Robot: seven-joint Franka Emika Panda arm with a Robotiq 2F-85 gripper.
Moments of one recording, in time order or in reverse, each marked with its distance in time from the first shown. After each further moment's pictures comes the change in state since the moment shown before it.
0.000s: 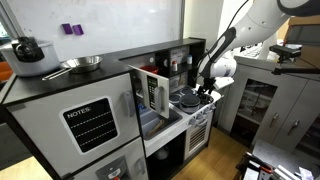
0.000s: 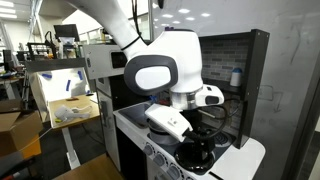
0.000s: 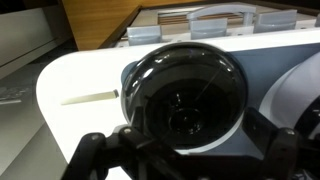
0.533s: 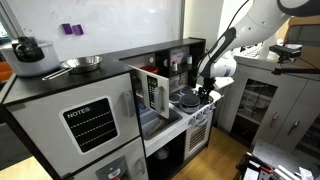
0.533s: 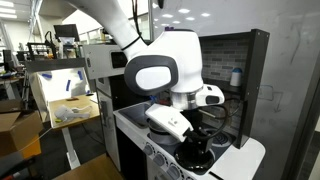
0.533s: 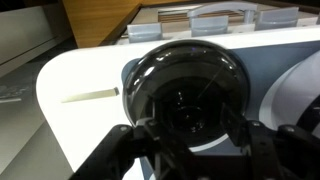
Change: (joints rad) arm -0.009 0.002 0.009 0.003 -0.003 0.006 0.000
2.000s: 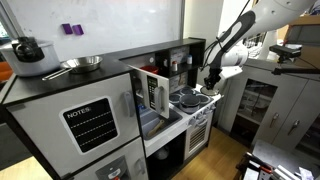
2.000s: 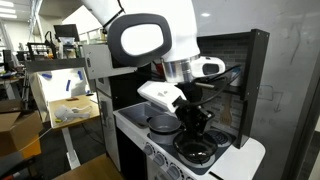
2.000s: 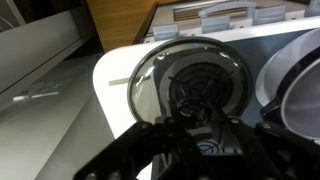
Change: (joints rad) arm 0.024 -0.195 -0.064 -0.095 -0.151 -0.044 0.161
